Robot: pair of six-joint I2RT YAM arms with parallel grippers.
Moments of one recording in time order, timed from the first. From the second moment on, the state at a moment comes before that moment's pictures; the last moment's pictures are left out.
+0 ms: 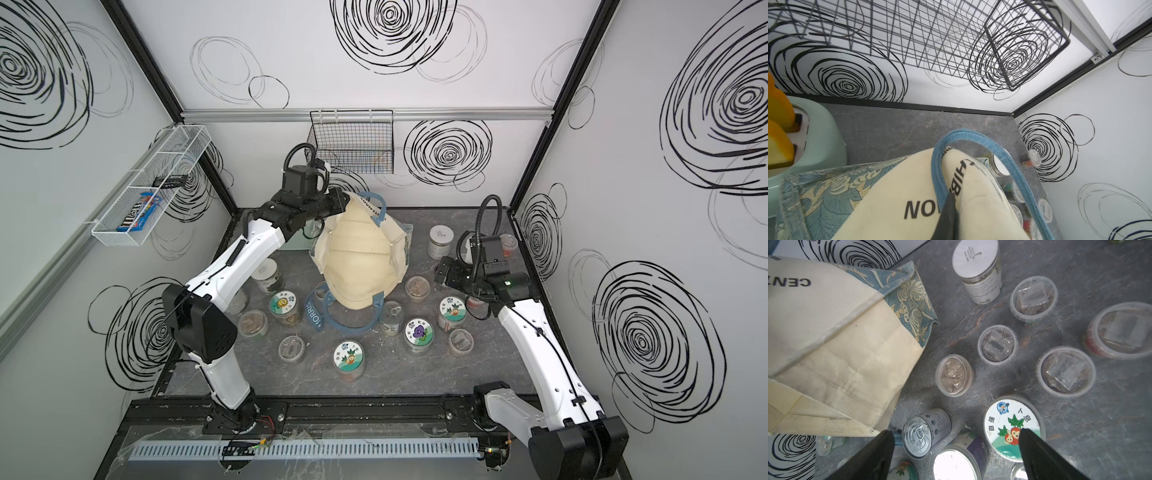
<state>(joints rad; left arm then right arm) -0.38 1.85 1.86 -0.49 0.14 -0.54 0.19 1.06 1.07 -0.84 -0.13 0.52</state>
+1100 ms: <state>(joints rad) -0.41 0.94 0.87 -0.19 -0.22 -0.41 -0.06 0.67 0.79 -0.39 -0.16 0.34</state>
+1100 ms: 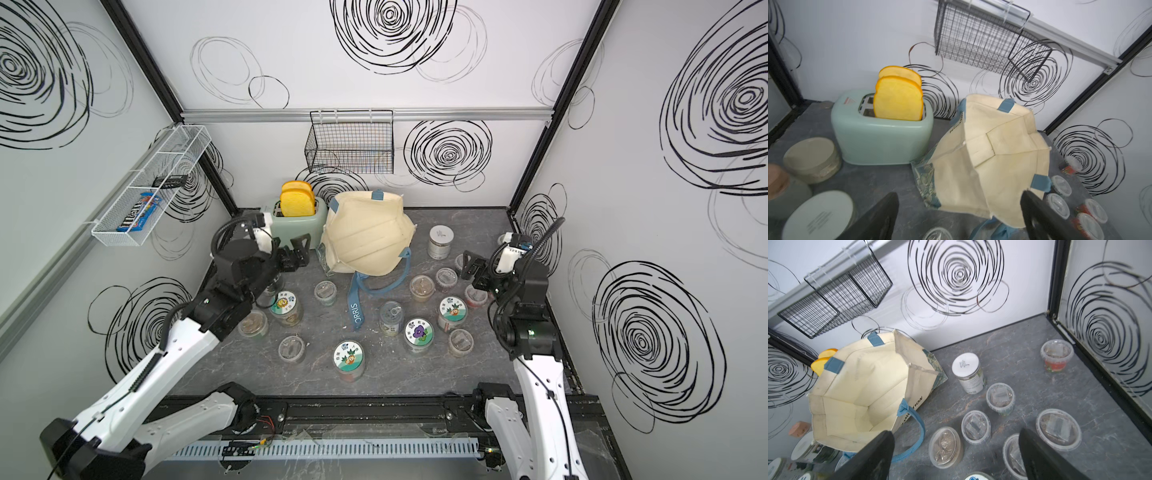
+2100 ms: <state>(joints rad) -0.30 0.81 0.13 0.56 -0.56 -0.09 -0.06 0.44 0.00 0.41 0.25 0.26</state>
